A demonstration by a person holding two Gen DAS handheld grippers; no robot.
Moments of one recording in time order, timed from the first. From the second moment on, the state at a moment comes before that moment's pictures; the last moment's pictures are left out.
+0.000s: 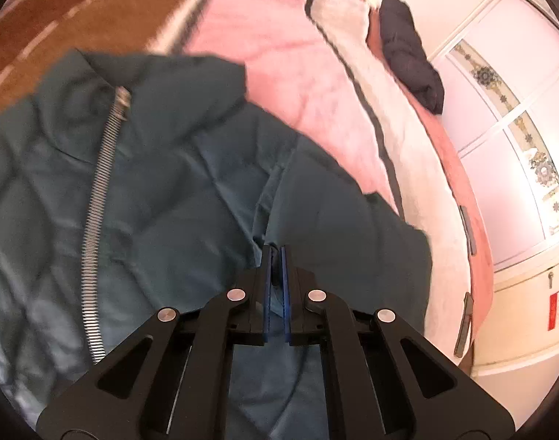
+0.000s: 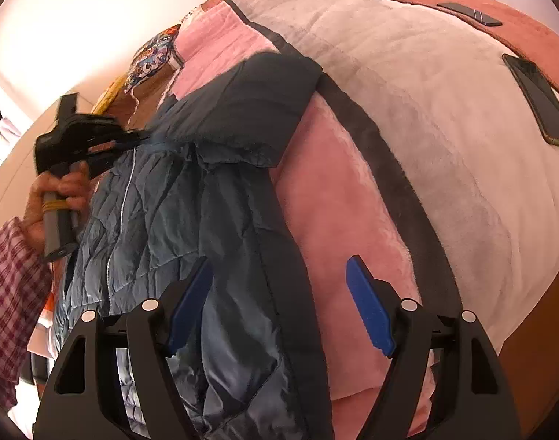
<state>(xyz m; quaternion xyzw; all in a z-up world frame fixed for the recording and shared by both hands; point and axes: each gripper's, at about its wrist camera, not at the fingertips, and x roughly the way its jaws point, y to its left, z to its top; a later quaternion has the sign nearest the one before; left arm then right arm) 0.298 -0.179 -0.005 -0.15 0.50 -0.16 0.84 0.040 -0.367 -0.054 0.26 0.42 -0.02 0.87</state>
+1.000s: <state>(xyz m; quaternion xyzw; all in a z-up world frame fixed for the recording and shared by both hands) 0.238 0.095 -0.030 -0.22 0.48 0.03 0.85 0.063 -0.259 -0.029 0.17 0.44 0.04 0.88</state>
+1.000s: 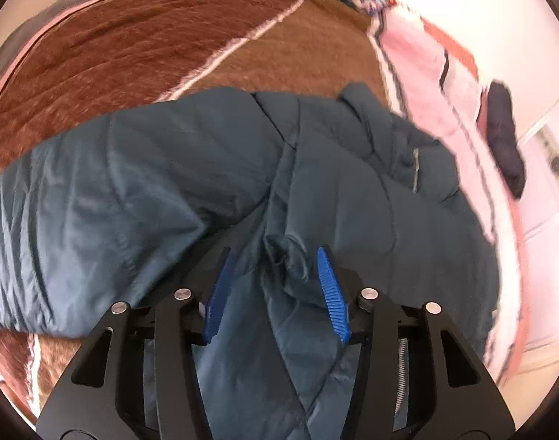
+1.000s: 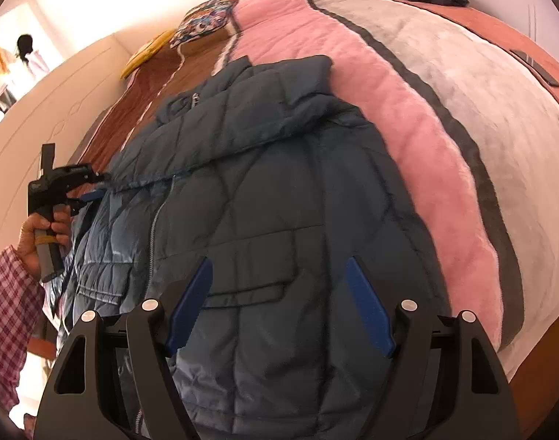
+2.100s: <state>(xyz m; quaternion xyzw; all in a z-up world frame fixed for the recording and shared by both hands) 0.010 0.329 -0.109 -0.48 0.39 0.24 0.74 0.065 -0.142 -0.027 0.08 0.47 0.12 0.87</state>
